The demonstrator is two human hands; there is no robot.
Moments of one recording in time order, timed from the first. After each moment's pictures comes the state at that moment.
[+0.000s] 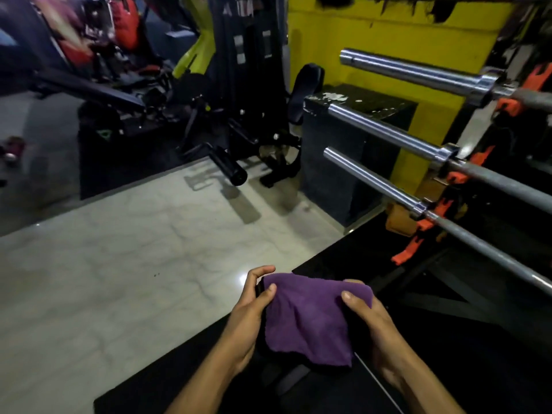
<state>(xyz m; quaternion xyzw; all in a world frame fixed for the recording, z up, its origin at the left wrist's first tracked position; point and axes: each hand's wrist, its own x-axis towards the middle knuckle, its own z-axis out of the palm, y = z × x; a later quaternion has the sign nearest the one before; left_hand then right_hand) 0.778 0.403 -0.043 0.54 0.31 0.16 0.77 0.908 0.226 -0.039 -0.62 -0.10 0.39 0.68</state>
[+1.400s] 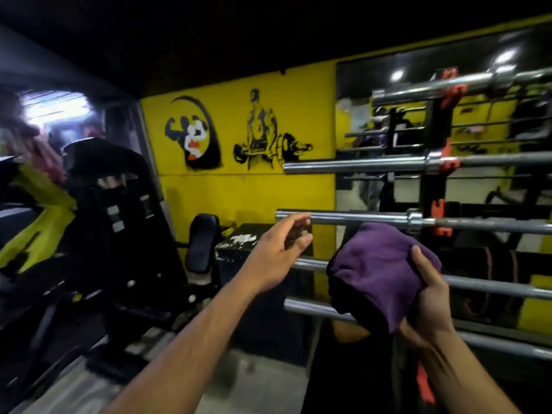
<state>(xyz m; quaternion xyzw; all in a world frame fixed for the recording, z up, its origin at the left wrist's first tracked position) 1.101 0.700 0.203 0.84 -0.25 0.18 0.45 1.054 0.470 0.159 -0.32 -0.02 -0.04 0.95</state>
